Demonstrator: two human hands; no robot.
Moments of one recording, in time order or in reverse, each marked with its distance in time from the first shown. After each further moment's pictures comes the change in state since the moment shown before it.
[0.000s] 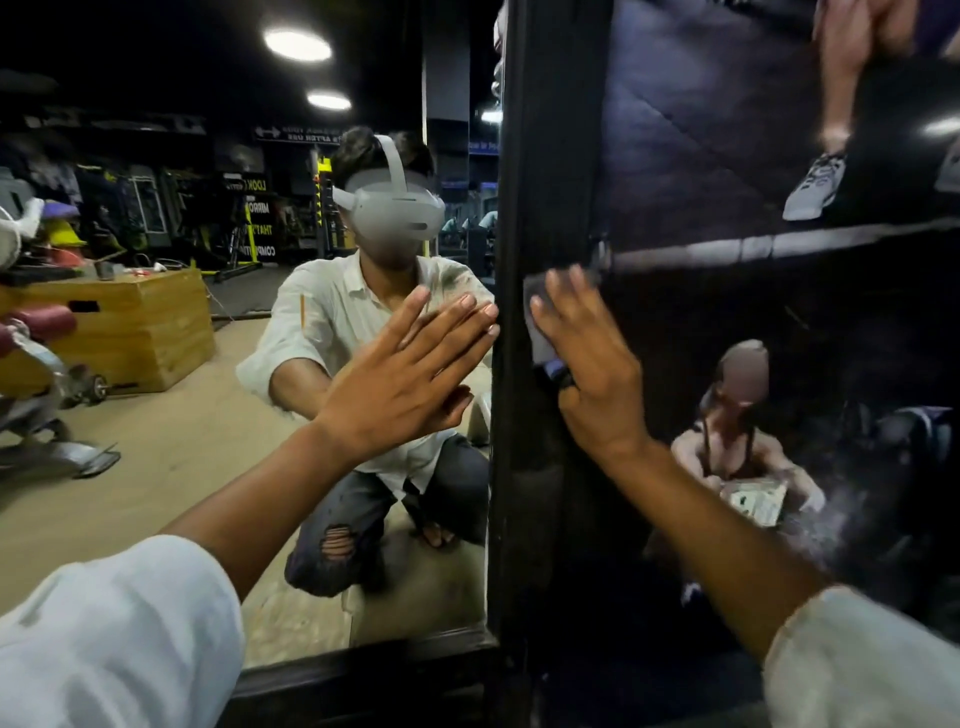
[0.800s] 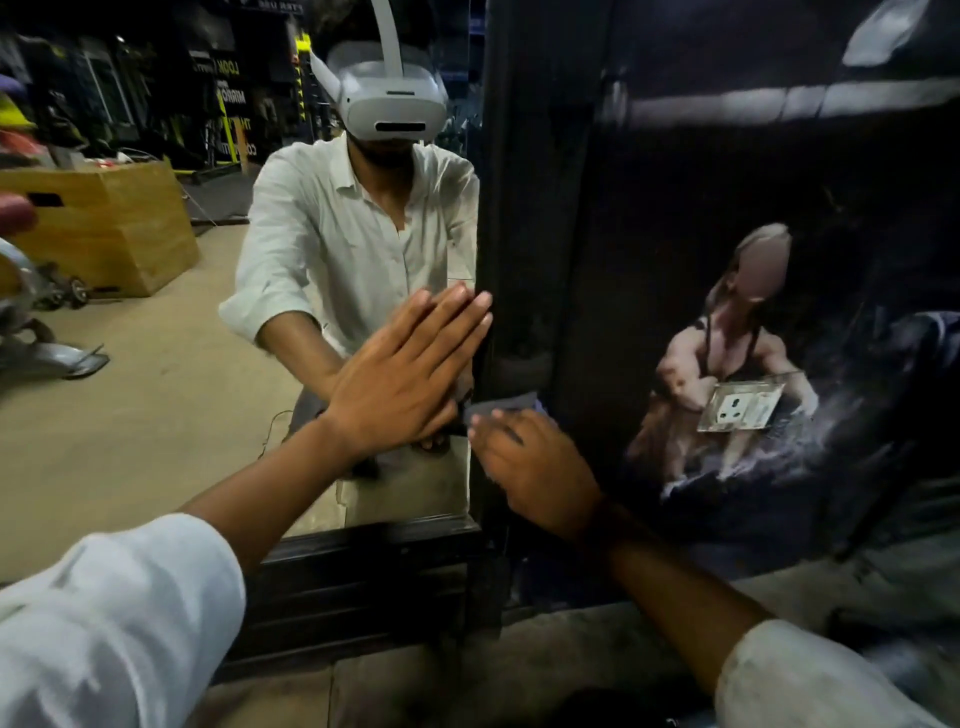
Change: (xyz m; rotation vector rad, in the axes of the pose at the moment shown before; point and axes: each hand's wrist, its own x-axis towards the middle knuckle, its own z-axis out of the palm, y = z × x) left_hand -0.063 0.103 0.002 -0.220 -0.141 -0.050; right_hand -0.195 -0.034 0.036 -0.169 -0.526 -0.366
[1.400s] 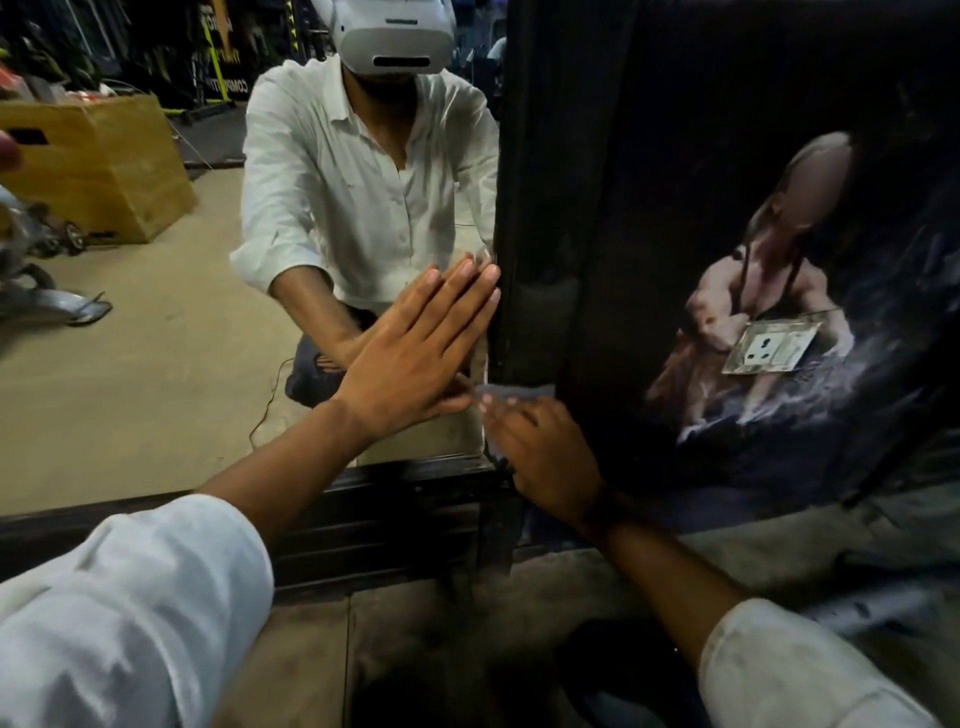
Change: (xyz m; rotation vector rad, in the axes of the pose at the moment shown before) left_hand -0.037 0.033 0.017 -0.049 -0.168 -0.034; right_hand -0.033 -0.043 0.027 0.118 -0.135 0.136
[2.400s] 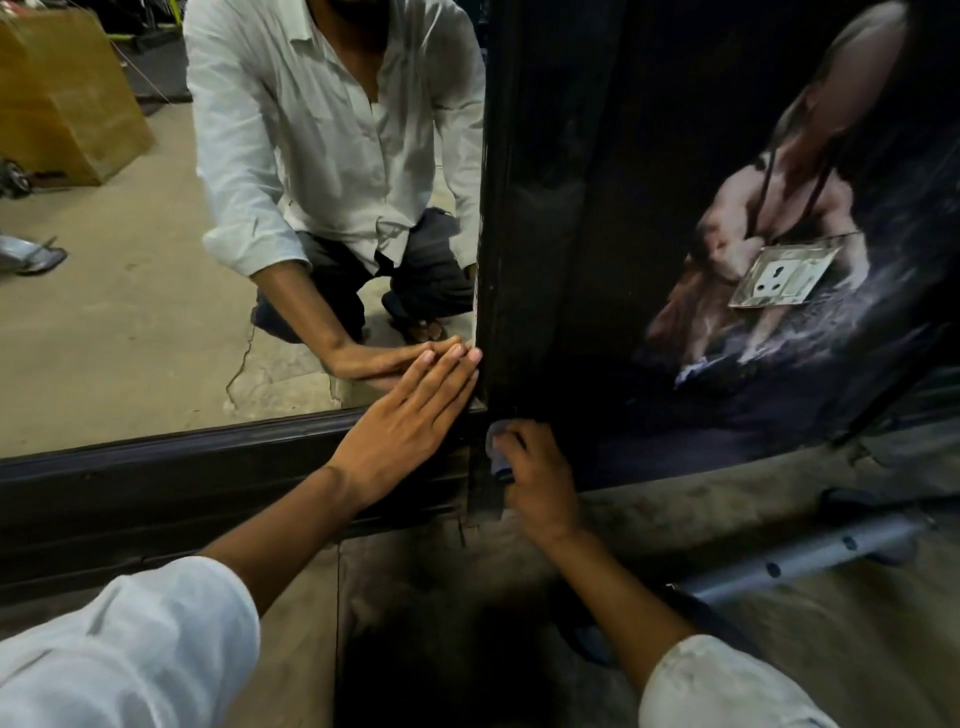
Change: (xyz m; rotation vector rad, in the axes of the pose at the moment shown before) left_hand -0.104 0.101 0.061 0.035 -0.176 0.118; right_hand -0.091 -0.064 0.083 0.368 -0.118 0.575
